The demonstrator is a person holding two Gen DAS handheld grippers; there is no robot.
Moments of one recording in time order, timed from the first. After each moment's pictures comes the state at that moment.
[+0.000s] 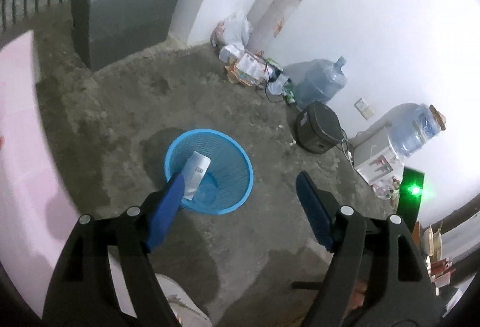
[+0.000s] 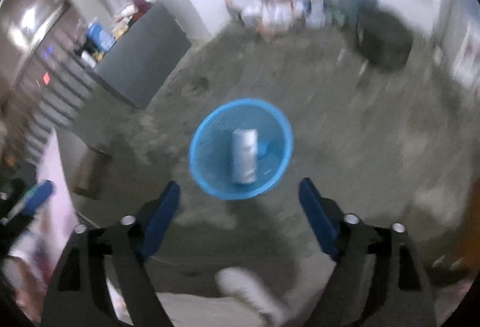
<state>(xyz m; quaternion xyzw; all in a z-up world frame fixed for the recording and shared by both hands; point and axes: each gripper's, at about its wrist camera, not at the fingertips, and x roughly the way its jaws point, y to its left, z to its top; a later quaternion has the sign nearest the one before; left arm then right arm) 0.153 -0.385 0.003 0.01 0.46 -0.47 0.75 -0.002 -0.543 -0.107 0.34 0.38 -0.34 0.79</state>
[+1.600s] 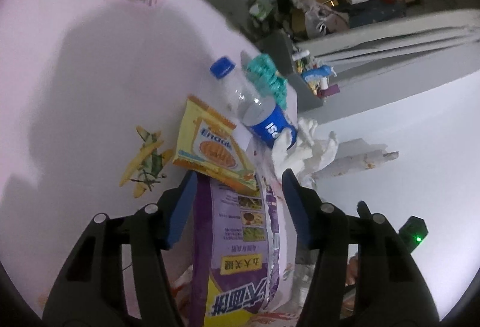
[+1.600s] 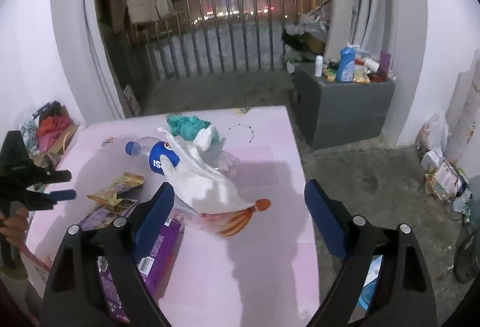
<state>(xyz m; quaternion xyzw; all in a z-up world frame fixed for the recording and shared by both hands) 0.293 0.122 -0.002 -0.37 0.49 -0.22 0.76 0.230 -0.242 0.037 0.04 0.32 0.01 0.95</state>
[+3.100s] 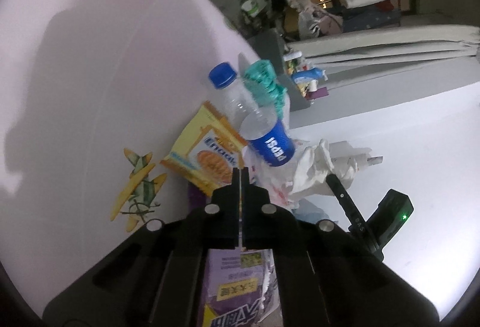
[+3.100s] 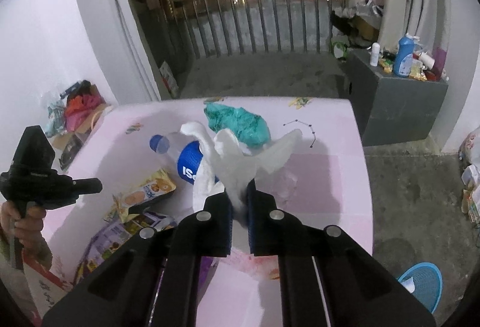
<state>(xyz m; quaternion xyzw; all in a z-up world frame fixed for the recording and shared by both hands) 0.322 0.127 -0.025 -0.40 0.48 -0.25 0.74 0.316 -0.210 0.020 0.04 0.36 0.12 0.93</state>
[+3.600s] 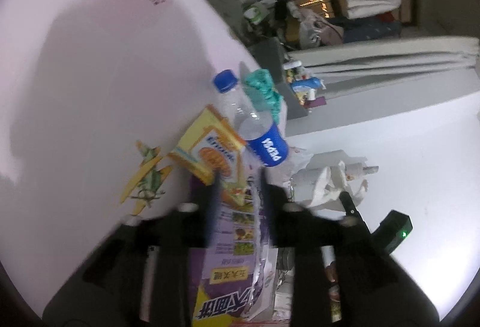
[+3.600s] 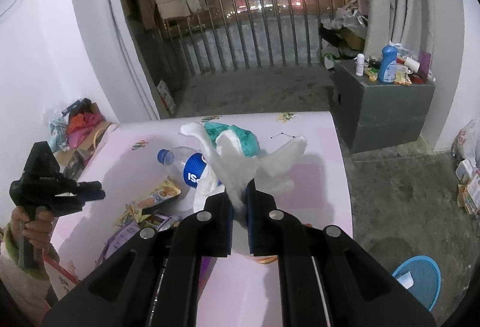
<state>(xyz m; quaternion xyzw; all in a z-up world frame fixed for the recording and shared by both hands) 0.310 0.143 -0.019 -0.42 0.48 -0.23 0.74 0.281 -0.228 0.046 0.06 0.33 0.10 0.94</state>
